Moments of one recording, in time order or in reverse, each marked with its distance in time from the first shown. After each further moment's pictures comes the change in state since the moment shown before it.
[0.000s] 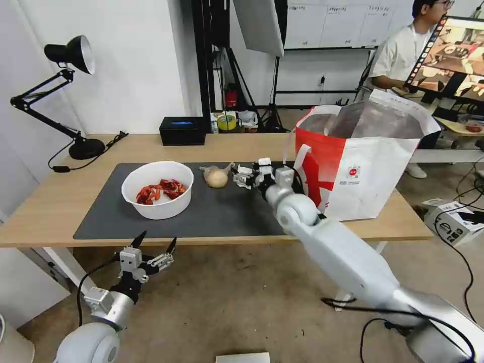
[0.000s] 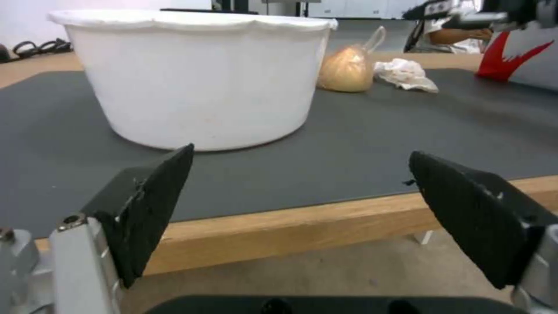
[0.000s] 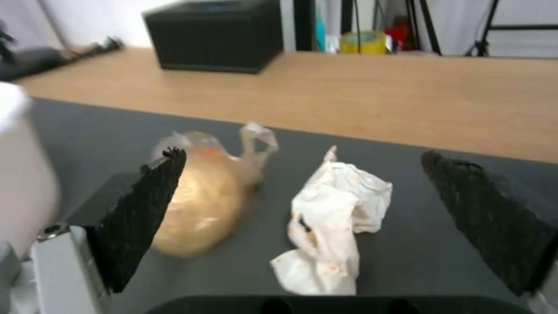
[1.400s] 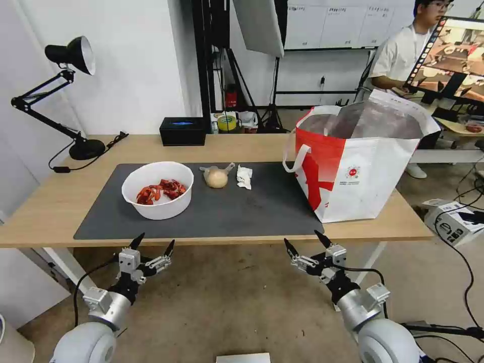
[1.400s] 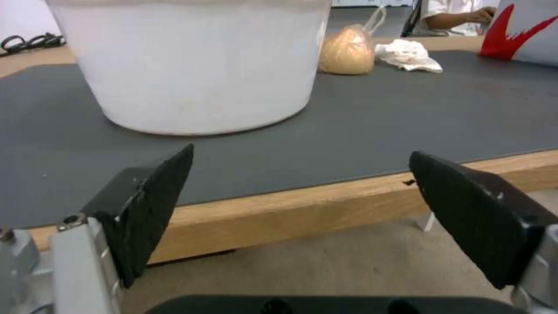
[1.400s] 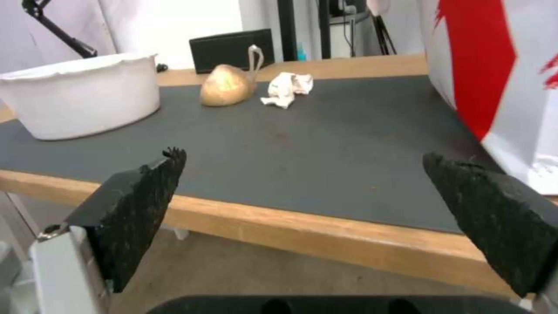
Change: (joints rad) left arm -0.030 0.032 0.026 0.050 0.007 -0.010 0.009; right arm -1.096 -0.299 0.550 0.705 -0.260 0.395 -0.218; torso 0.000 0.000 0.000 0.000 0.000
